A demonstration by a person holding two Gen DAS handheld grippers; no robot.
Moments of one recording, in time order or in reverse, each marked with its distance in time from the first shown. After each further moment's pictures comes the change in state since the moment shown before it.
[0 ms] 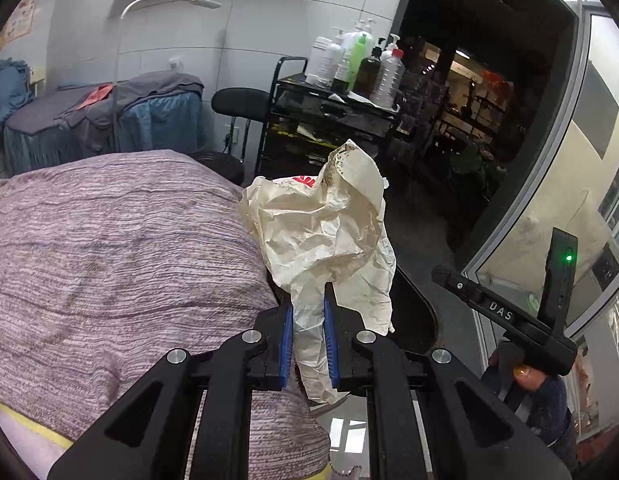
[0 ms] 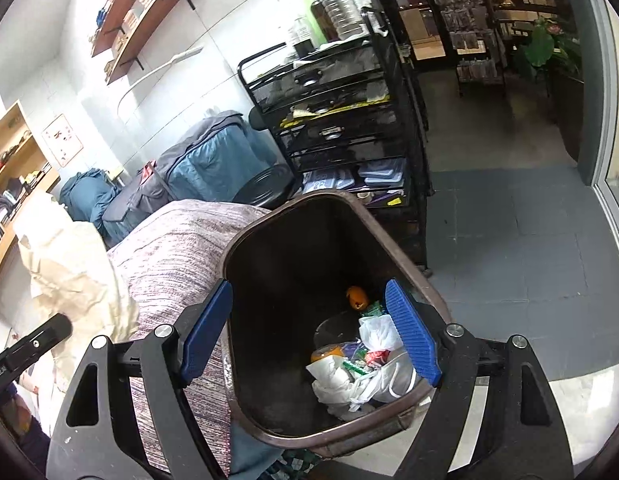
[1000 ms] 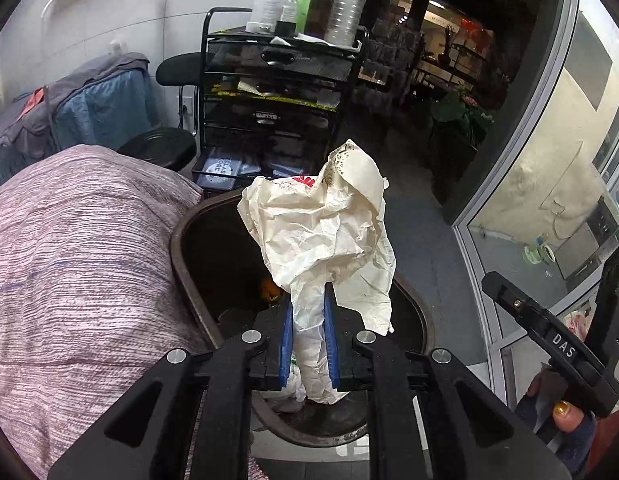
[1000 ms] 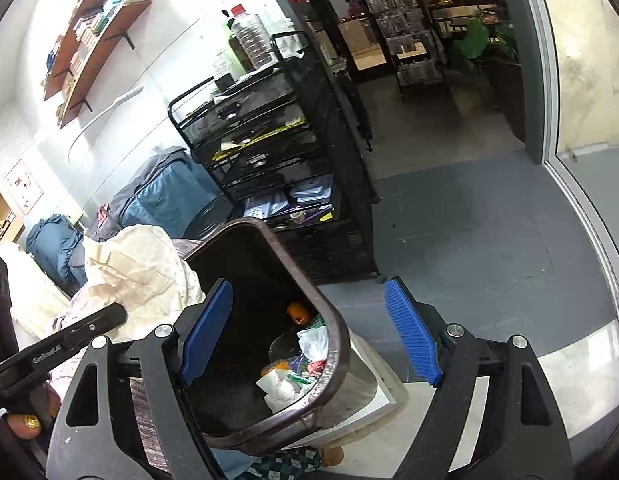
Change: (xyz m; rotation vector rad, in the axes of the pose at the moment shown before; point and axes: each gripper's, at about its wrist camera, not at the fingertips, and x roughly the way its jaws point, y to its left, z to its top) left arm 0.095 -0.058 0.016 0.104 0.164 -0.053; right arm -0.028 -0.067 0.002 0.136 -0.074 -0.145
